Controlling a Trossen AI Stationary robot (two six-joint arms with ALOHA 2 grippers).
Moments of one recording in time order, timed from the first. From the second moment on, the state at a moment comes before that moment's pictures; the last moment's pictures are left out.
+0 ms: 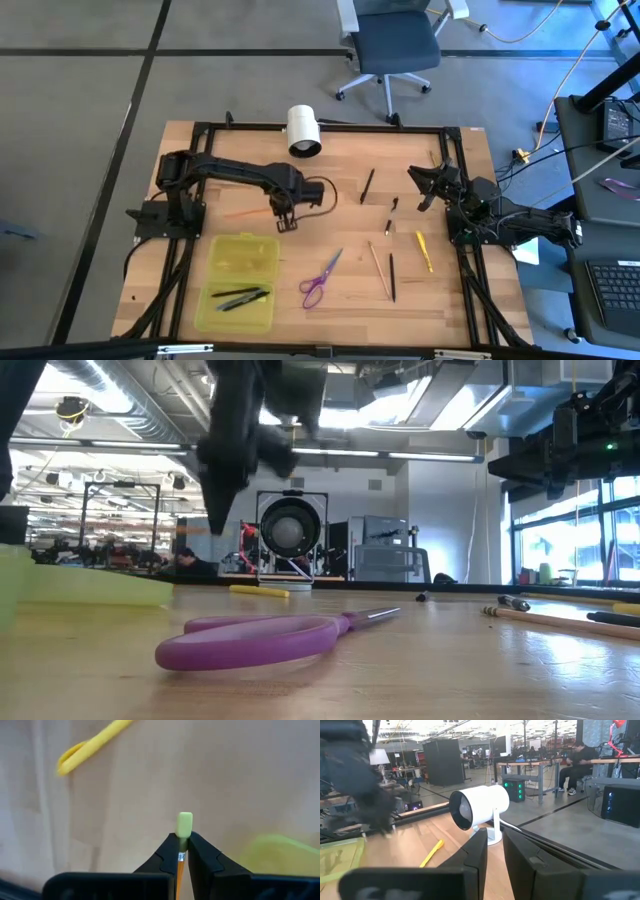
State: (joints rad) left arm 0.03 1.85 1.48 -1.27 -0.12 -0.26; right arm -0.21 0.02 0.01 0.08 0.35 0.10
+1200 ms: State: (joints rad) left arm -0.66 1.86 1.57 -1.12 -0.09 -1.14; right arm -0.21 0.02 0.01 0.08 0.34 0.16
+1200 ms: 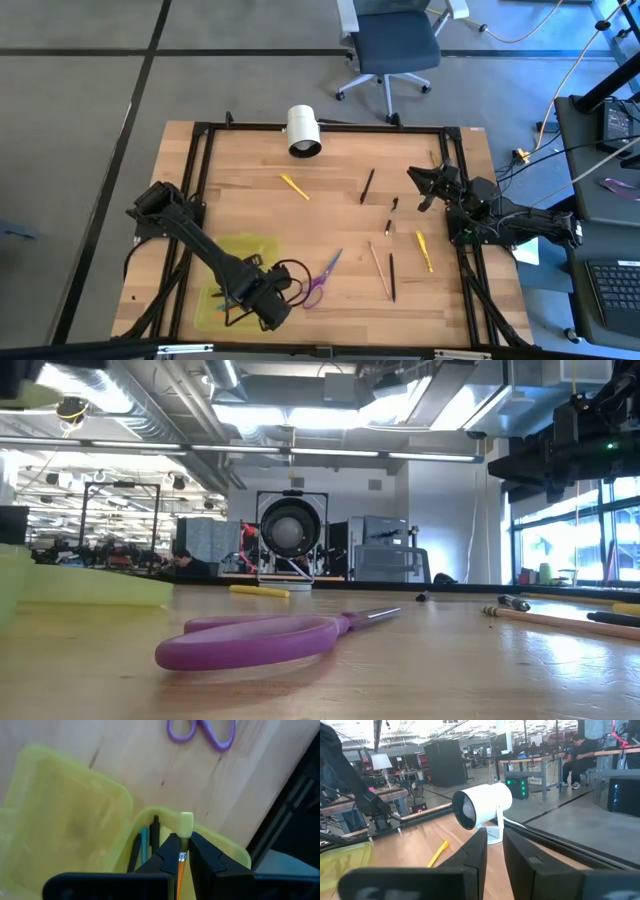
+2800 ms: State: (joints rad) left arm -0.64 1.87 1.30 -0.95 0.18 -1.14; right arm -0.21 0.02 0.01 0.08 0.34 0.15
